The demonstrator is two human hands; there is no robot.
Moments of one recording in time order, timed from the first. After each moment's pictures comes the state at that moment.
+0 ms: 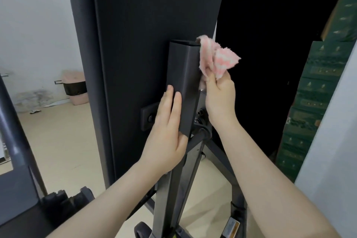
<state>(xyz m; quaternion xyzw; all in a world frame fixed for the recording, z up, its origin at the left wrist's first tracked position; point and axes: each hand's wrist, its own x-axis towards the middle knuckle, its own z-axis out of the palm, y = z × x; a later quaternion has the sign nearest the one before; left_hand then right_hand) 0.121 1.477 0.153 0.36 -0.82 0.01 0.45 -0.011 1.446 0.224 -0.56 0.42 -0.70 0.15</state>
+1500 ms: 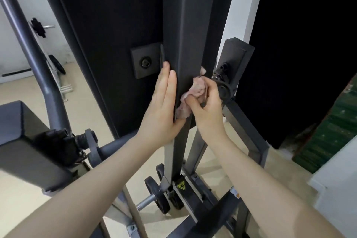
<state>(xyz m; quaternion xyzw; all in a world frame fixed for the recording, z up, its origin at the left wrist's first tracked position) 0.123 1.463 0.086 0.40 -0.80 0.06 0.44 -0.005 1.455 0.090 -0.61 0.35 -0.62 0.36</state>
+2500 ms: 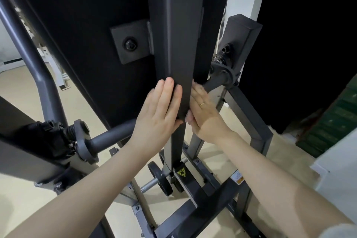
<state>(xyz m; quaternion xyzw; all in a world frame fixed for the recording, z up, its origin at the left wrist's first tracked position) 0.124 1.470 0.050 0.44 -0.78 0.35 0.28 -0.040 1.402 0.008 -0.88 0.33 -0.34 0.03</state>
